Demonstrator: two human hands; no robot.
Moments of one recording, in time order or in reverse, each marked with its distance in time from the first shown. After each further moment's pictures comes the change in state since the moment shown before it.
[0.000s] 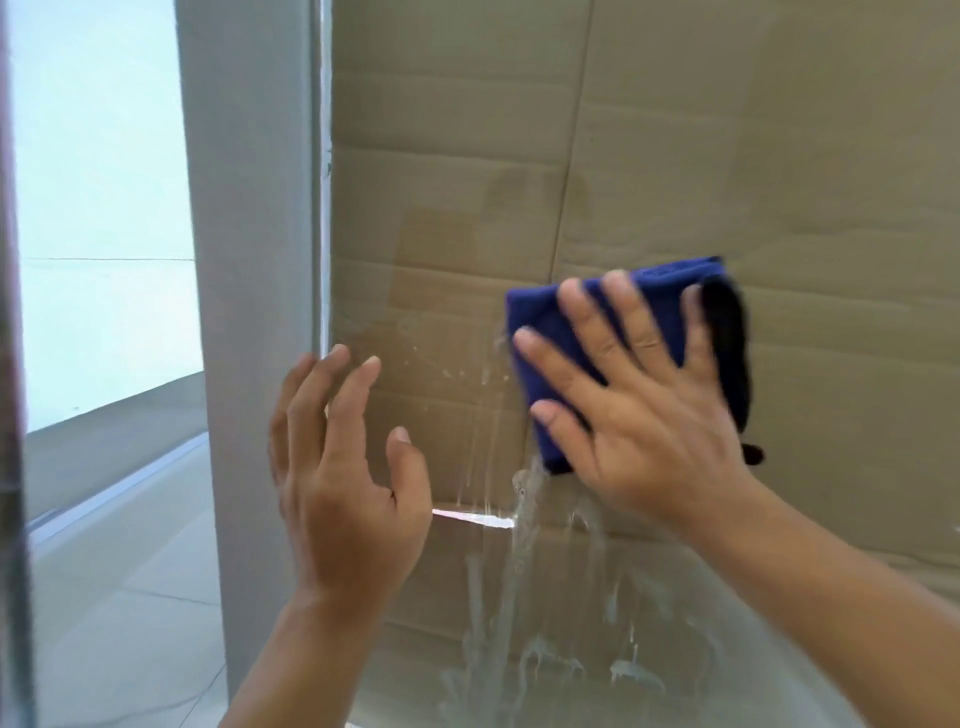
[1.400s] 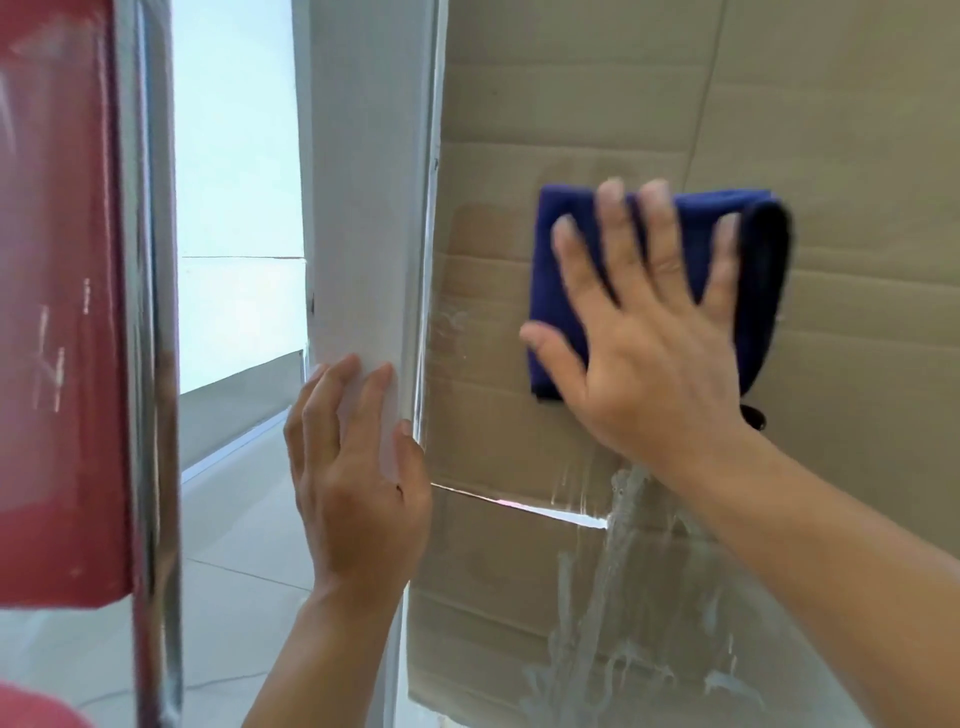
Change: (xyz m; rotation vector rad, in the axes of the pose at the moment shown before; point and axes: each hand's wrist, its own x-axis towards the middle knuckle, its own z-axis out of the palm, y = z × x) left_hand 0.004 -0.063 -0.027 0.110 -0.004 -0.016; right_hand 0.070 -0.060 0.007 0.026 0.038 0.172
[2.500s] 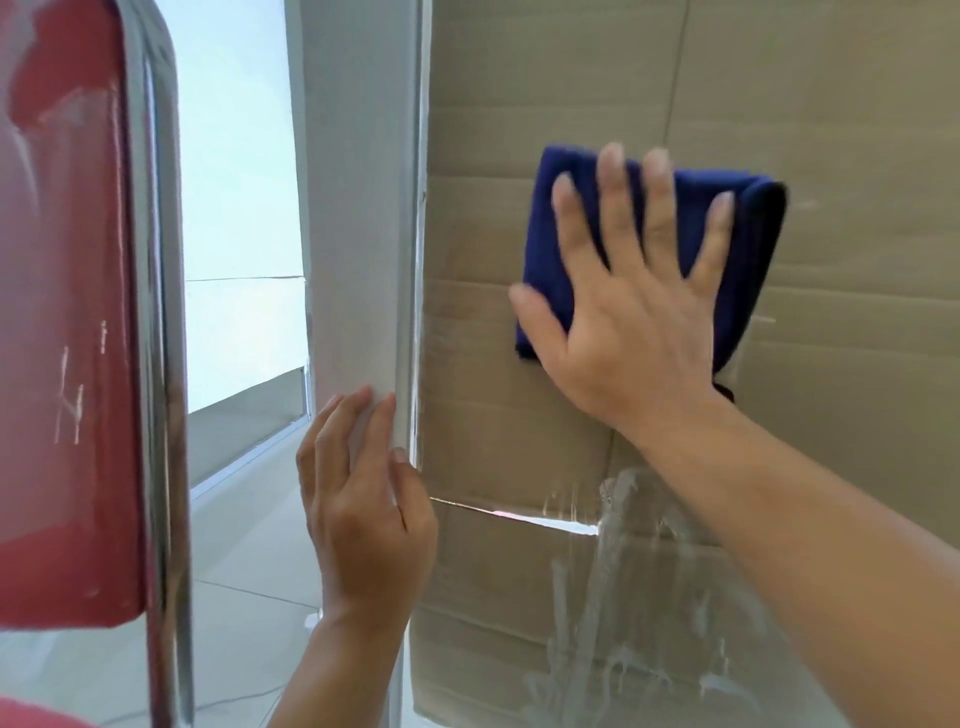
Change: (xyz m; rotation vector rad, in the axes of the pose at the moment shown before) left_hand -0.006 0.008 0.001 -0.022 0.021 -0.004; right_hand 0.031 0.001 -0.009 0.015 0.014 0.135
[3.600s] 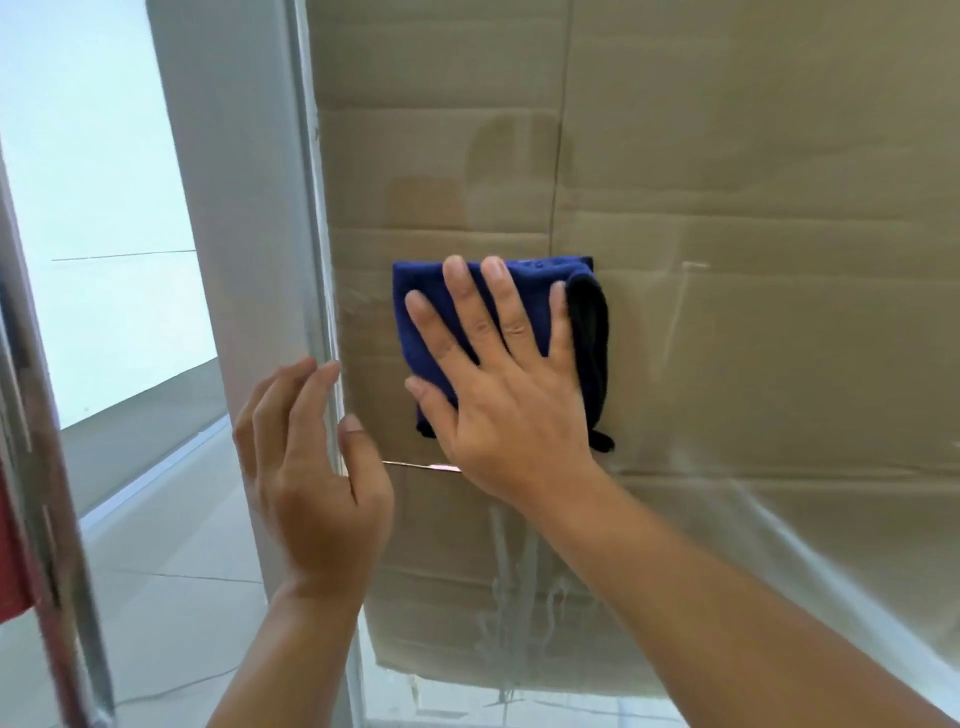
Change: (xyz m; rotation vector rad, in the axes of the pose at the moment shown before) left_hand -0.011 0.017 0.002 -0.057 -0.018 -0.002; right_hand -0.093 -0.031 0.018 0.120 -0.043 -0.103
